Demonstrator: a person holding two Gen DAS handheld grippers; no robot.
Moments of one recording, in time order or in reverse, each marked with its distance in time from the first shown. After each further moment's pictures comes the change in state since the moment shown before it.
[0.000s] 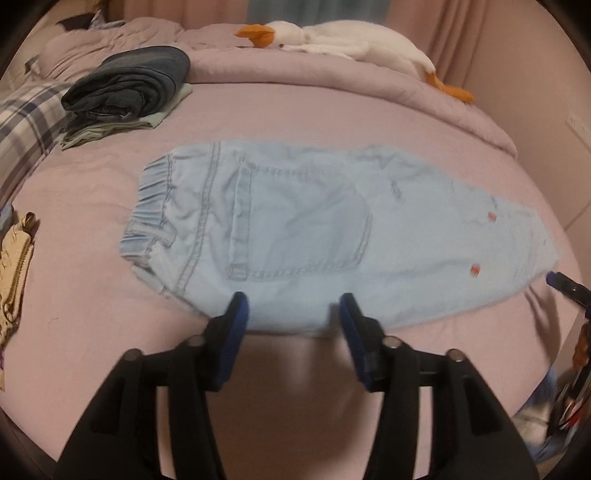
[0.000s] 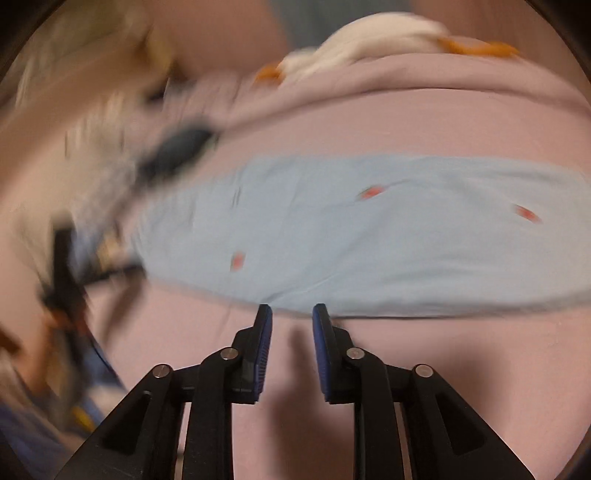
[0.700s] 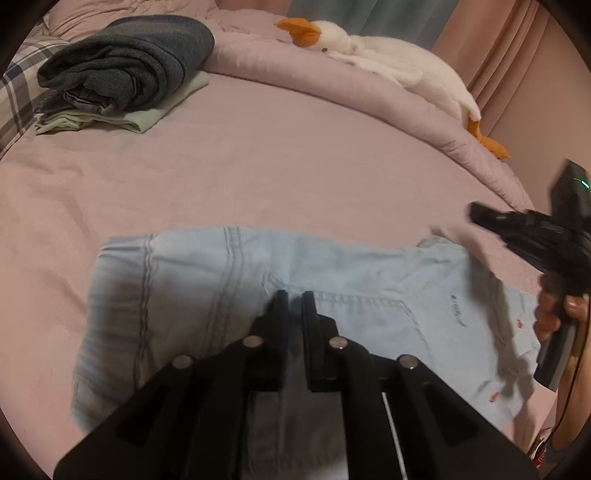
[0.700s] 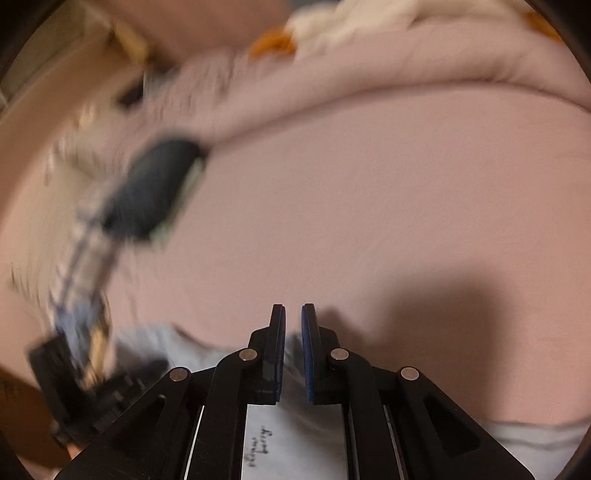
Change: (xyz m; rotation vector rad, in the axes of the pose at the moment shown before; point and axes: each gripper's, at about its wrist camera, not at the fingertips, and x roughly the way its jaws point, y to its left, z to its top) left arm 0.074 0.046 0.086 -0.169 -0.014 -0.045; right arm 0.237 0.069 0.191 0.006 0.142 0.063
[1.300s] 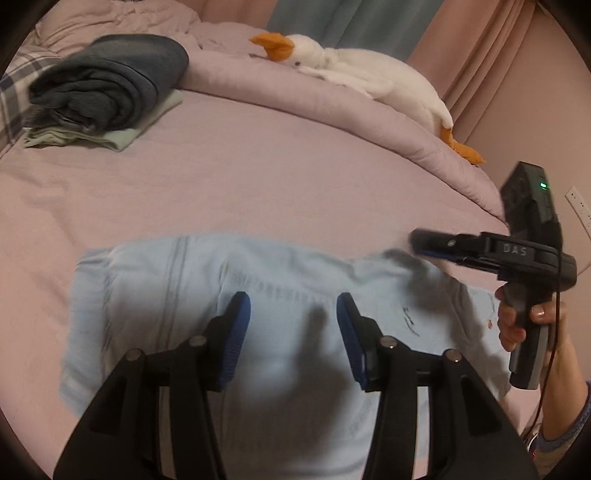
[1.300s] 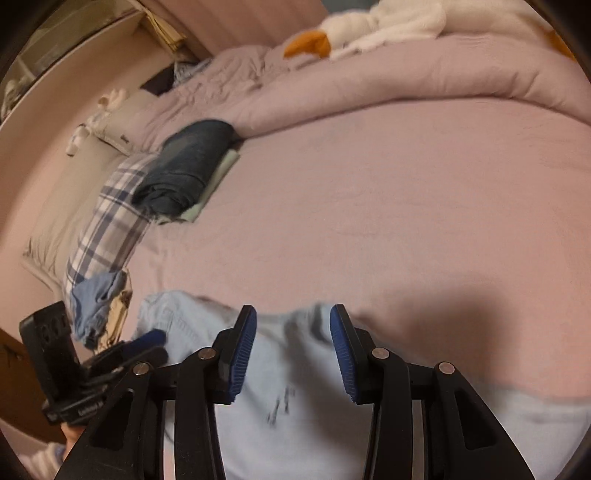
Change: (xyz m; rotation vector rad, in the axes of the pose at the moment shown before) left arm -0.003 -0.022 0.006 0.024 -0.031 -0.076; right arm 0.025 0.017 0.002 -0.096 0.139 0.081
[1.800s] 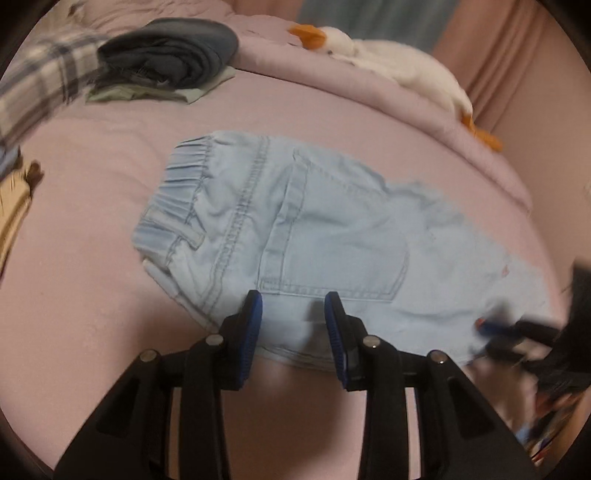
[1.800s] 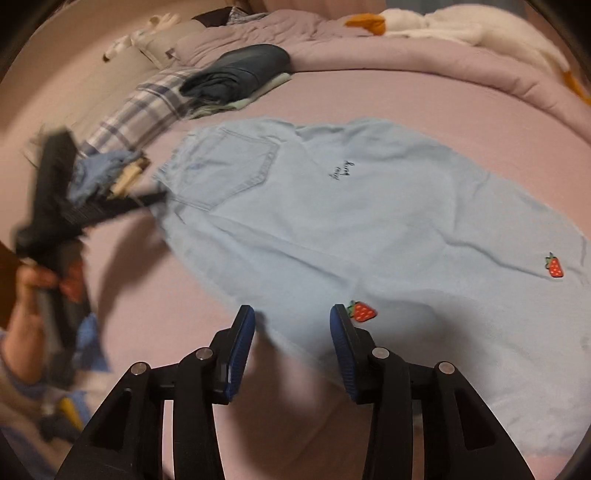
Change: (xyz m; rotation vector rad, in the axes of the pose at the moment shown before) left arm -0.050 0.010 -0.078 -0.025 0.021 0.131; right arm -0.054 0.064 -0.167 -0.240 0.061 -0.092
